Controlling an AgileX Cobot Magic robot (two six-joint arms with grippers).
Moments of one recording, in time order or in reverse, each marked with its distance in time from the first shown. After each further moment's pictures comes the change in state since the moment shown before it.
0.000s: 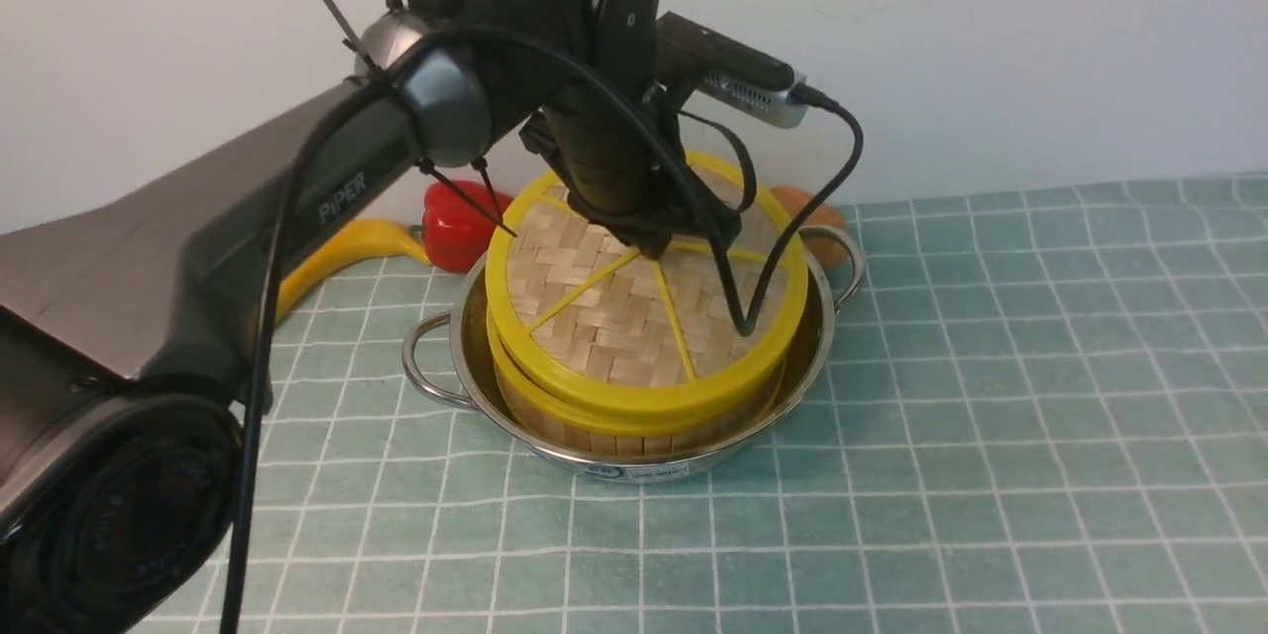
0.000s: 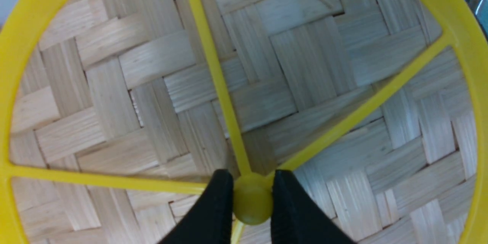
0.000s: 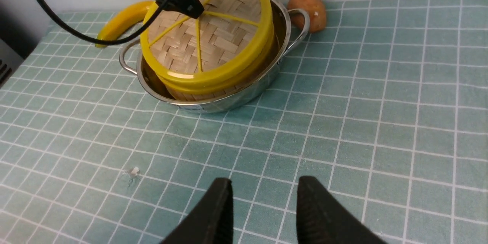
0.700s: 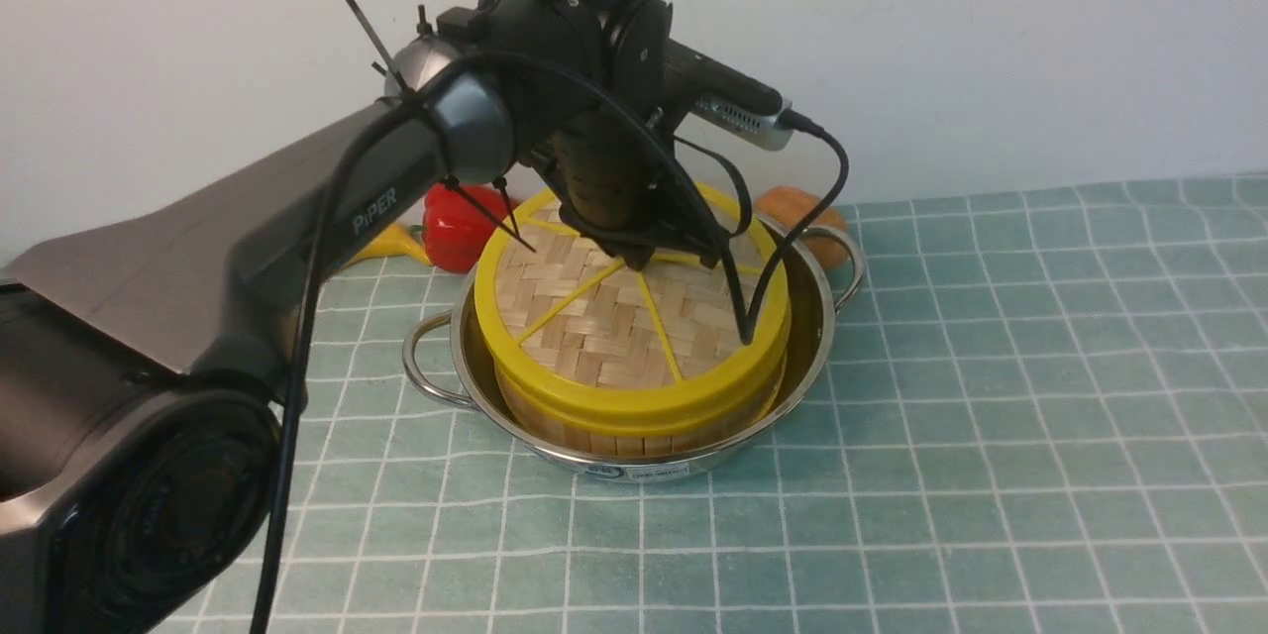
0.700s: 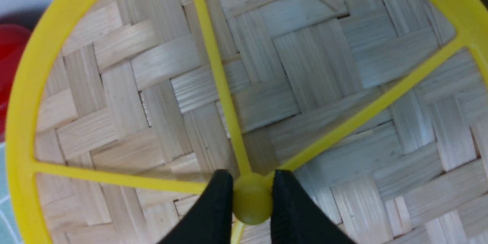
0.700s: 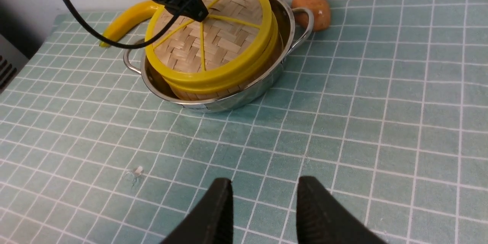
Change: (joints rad) right arm 0.000 0.000 0.000 0.004 0.000 0.001; left arm 0.000 0.045 -0.005 0.074 -0.004 -0.053
